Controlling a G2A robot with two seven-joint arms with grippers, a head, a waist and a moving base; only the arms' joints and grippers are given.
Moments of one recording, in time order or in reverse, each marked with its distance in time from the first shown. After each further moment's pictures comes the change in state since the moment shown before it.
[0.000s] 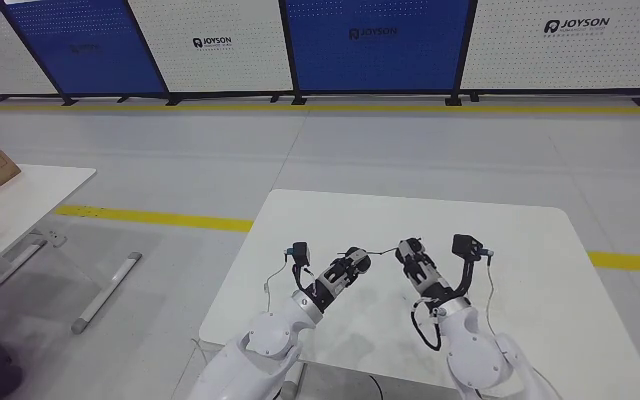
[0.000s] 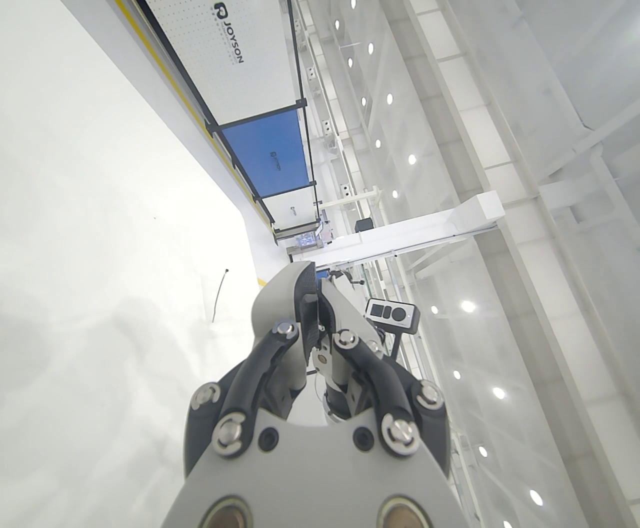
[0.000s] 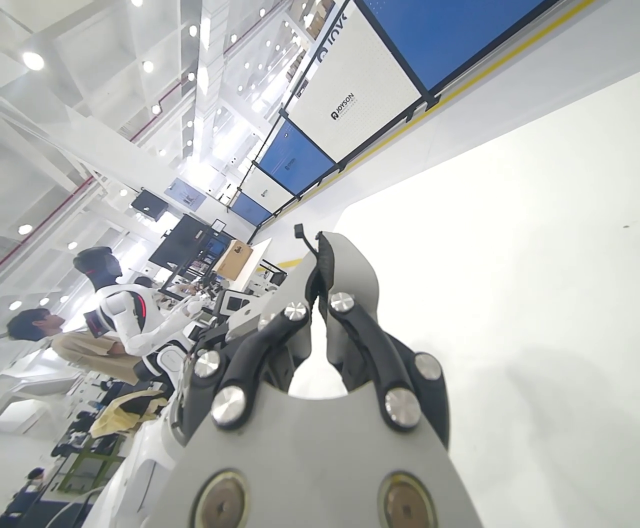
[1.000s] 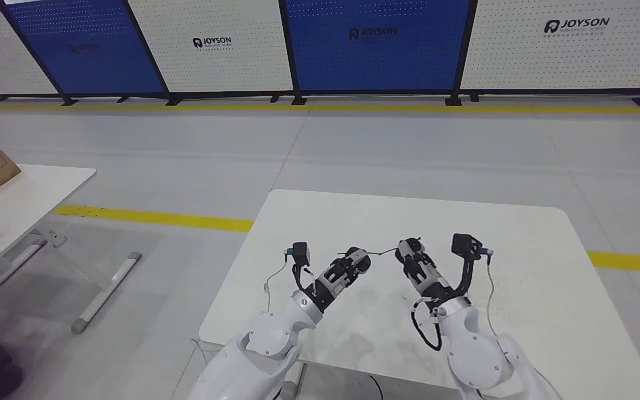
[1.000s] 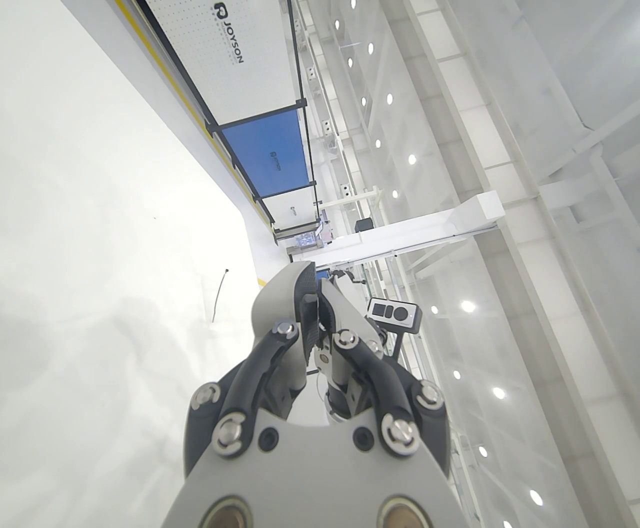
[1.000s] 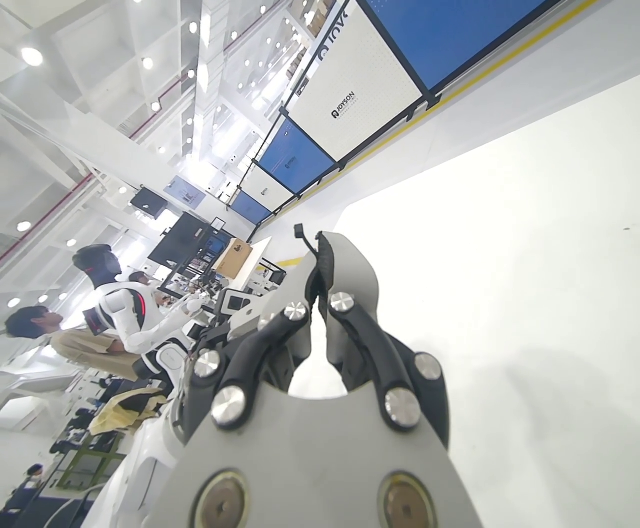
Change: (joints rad) left arm 0.000 0.000 0.000 0.000 0.000 0.000 0.000; right arm -0.007 -0.016 0.018 -0.002 -0.023 -0.007 0.040
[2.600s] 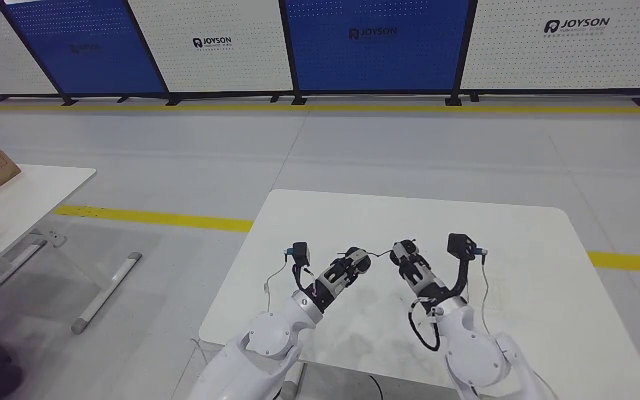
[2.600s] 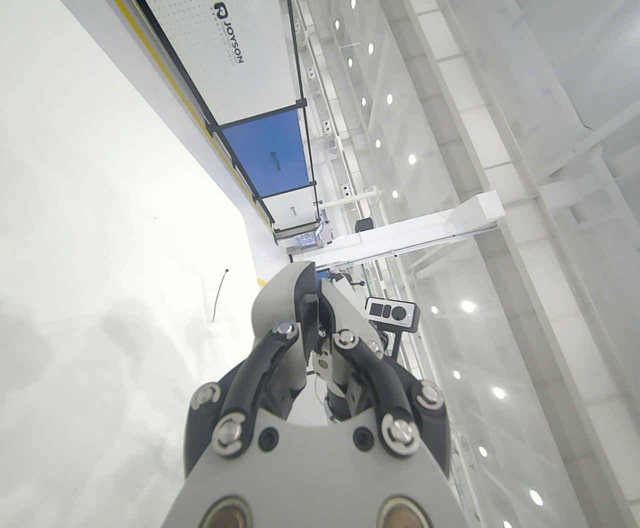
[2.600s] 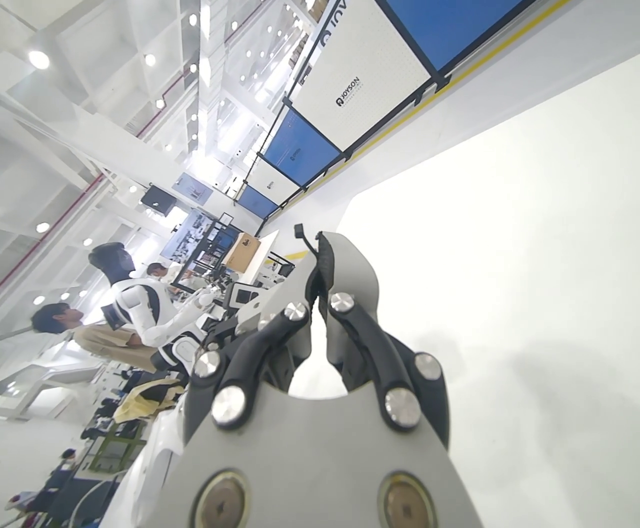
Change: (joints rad) left arm 0.000 0.000 0.000 0.000 0.000 0.000 0.000; right arm 0.001 -0.027 0.007 0.017 0.039 -0.003 0.042
